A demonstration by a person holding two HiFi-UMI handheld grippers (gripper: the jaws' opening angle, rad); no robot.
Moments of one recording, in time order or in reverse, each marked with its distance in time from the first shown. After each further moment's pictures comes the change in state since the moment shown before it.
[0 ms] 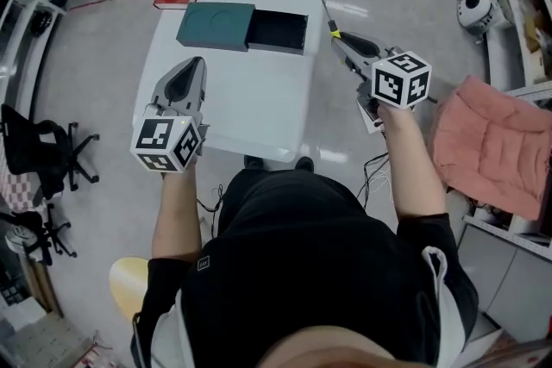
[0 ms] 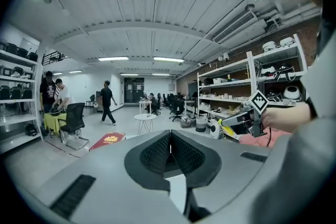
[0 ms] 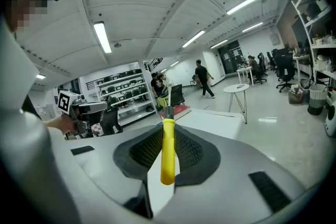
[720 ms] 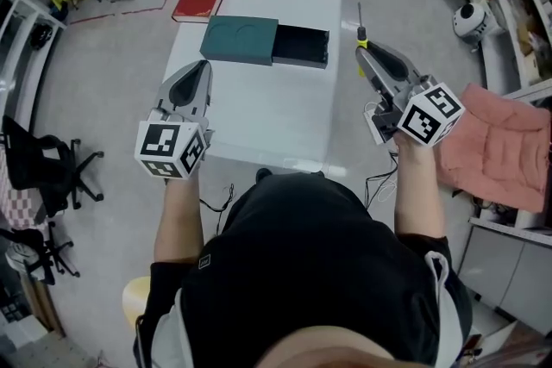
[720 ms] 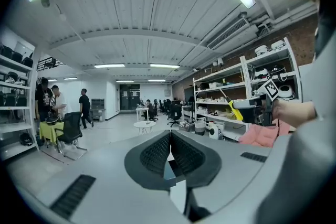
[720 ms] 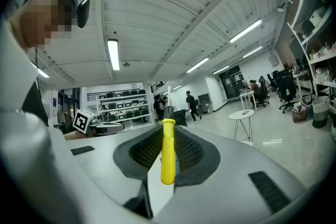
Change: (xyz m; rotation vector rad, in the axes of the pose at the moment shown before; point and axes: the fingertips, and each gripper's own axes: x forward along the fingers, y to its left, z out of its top) left arm -0.040 0.072 0.026 0.057 -0.068 -0.046; right arm -0.019 0.110 0.073 -0.056 -0.303 0.031
